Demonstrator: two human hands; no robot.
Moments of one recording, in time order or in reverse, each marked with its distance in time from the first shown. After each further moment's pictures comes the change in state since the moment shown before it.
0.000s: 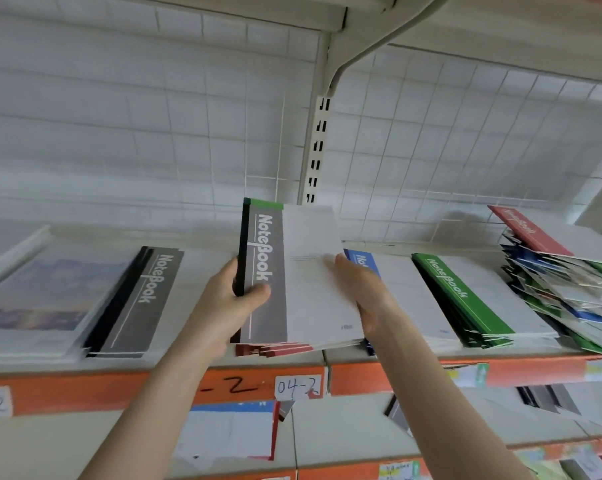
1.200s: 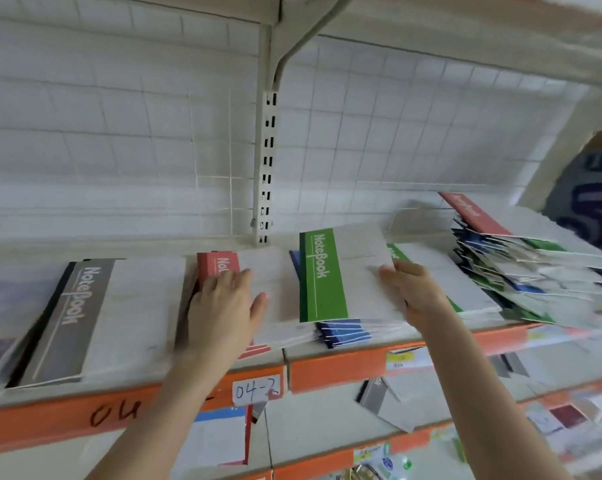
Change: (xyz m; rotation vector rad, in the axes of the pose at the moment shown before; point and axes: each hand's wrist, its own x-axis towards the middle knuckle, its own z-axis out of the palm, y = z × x) left_hand 0.023 -0.027 0.052 1.191 0.105 0.323; right_hand -0.003 -0.005 -0.119 -0.089 0.249 -0.241
